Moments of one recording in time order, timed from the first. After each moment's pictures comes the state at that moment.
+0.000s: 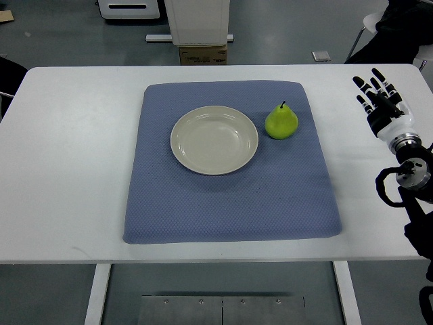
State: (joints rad) left arm 0.00 0.00 -0.11 -0.24 -0.10 0.11 -0.47; right arm 0.57 -0.12 1.37 0.84 -0.53 -0.01 0.08
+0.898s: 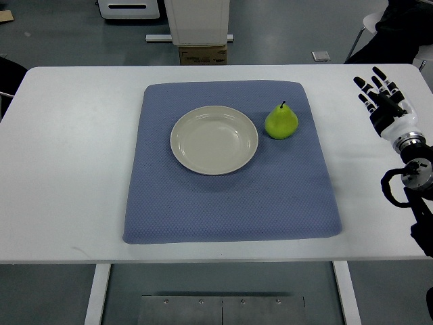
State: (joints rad) left arm 0.01 0.00 -0.11 -0.24 -0.10 0.11 -0.47; right arm 0.57 -0.16 1.34 0.84 -0.53 0.02 0.08
